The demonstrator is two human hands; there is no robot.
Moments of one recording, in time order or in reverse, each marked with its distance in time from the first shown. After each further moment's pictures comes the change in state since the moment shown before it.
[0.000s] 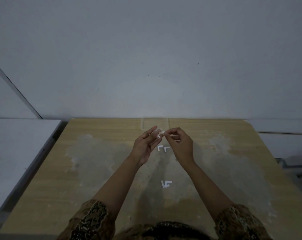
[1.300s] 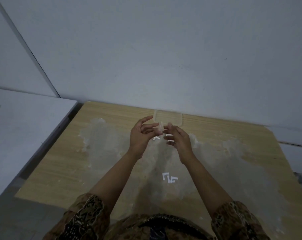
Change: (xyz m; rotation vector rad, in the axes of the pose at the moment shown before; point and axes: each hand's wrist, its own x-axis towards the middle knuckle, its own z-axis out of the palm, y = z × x) left_hand -0.021 0.018 -0.030 0.413 0.183 0.387; right_hand 0.003 -0.001 0.035 0.297 -0.293 0.396
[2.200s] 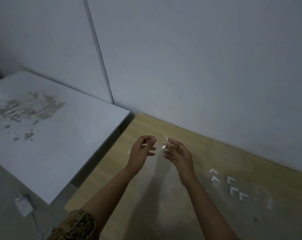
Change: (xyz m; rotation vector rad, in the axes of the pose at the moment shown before) left_hand 0.078 0.037 -0.223 0.256 0.260 -0.013; right_hand 0.082 0.036 0.227 0.124 -0.238 0.056
